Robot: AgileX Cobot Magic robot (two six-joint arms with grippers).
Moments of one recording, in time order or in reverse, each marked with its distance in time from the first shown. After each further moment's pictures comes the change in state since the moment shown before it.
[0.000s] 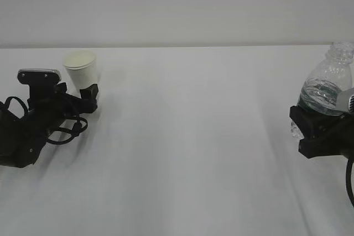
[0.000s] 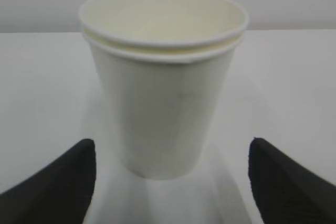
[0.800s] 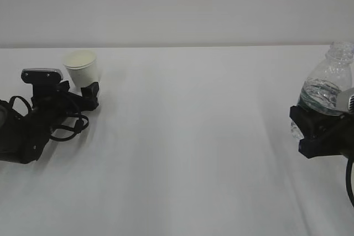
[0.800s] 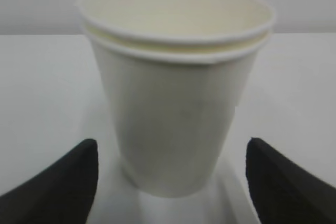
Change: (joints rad) left arm 0.025 0.061 -0.084 0.039 0.000 -0.022; right arm 0.000 0.000 0.000 0.000 0.000 -0.002
